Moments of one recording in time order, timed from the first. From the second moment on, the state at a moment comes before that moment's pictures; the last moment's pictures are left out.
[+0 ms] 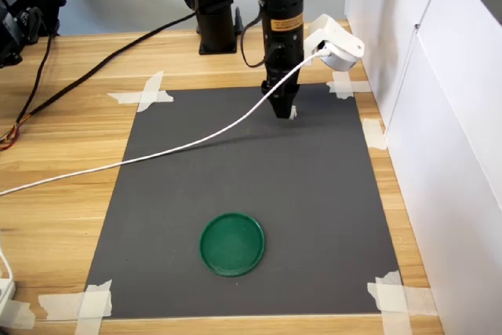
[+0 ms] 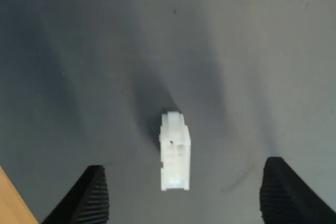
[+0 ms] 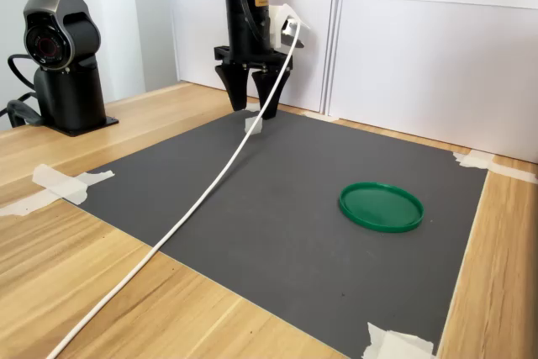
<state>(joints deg) 33.0 86.5 -49.2 0.0 43.5 -45.2</state>
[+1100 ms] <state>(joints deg) 33.0 91.4 -49.2 0.0 41.0 -42.8</state>
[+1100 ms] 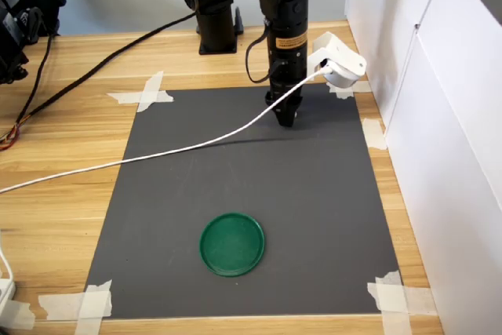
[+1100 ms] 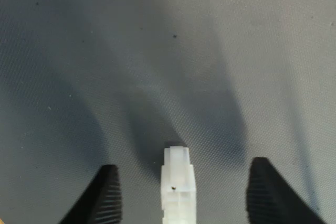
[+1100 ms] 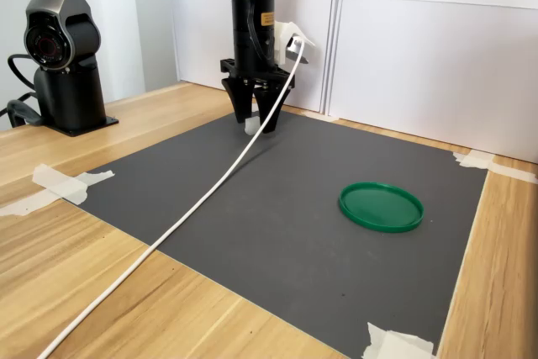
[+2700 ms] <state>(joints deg) 29.7 92.1 -64.3 0.9 51.4 -39.4</state>
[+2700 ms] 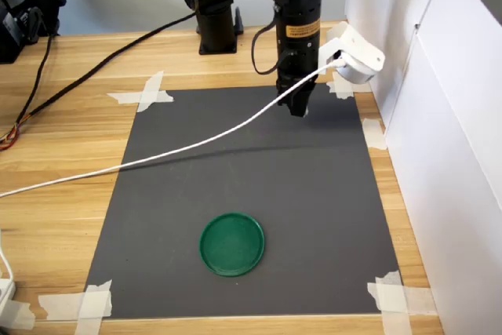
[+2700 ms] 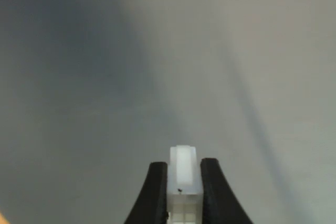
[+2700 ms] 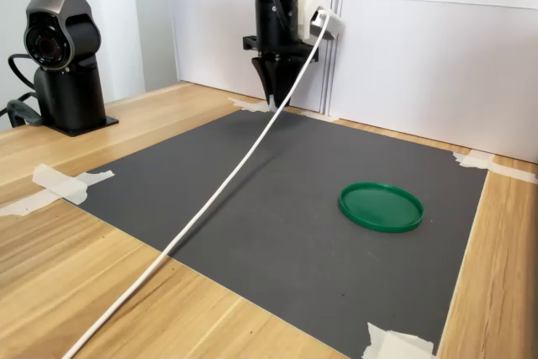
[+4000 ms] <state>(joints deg) 7.2 119.0 -97.3 0.0 56.1 -45.8</state>
